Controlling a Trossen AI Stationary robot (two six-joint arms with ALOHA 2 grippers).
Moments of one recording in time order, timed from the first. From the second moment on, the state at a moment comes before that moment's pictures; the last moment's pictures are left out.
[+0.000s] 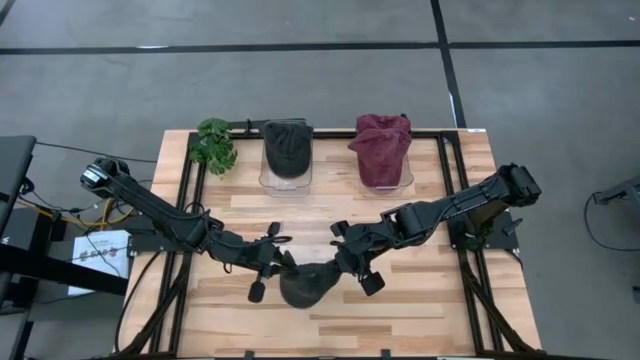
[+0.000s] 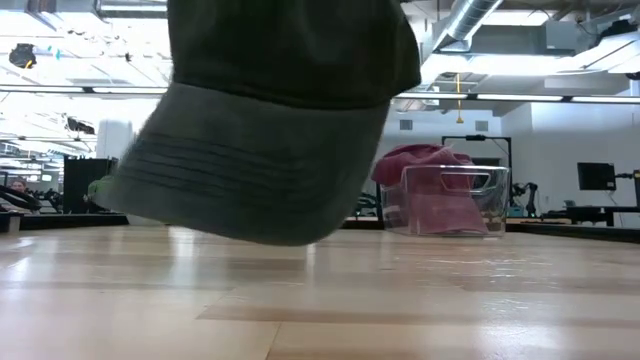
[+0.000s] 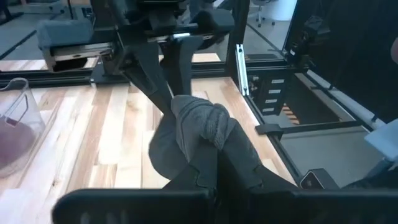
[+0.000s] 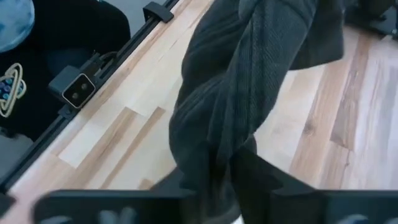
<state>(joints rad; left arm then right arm) -0.52 1.27 0.82 0.17 -0.28 -0.09 0.32 1.62 1.34 -0.51 -0.10 -0.23</state>
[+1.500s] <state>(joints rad) -0.52 1.28 0.82 0.13 -0.21 -0.09 0.33 1.62 1.34 -0.46 -0.10 -0.37</state>
